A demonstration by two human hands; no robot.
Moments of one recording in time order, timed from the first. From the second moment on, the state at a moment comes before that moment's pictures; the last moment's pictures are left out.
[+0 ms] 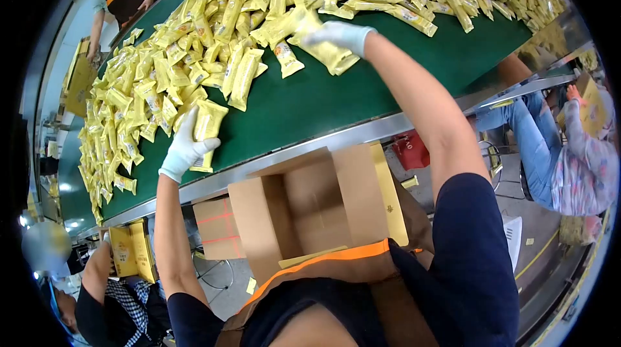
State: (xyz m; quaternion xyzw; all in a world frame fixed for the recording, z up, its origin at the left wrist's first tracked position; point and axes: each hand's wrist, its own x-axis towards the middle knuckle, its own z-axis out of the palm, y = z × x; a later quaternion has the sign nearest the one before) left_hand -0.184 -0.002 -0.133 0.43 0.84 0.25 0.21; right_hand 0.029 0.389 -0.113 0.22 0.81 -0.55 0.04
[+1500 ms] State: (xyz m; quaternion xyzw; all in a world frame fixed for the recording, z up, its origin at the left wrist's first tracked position) left_hand 0.077 0.046 -0.123 0.66 0.73 -0.06 0.13; right_hand 0.221 0.082 -0.151 -0.13 0.97 -0.07 0.20
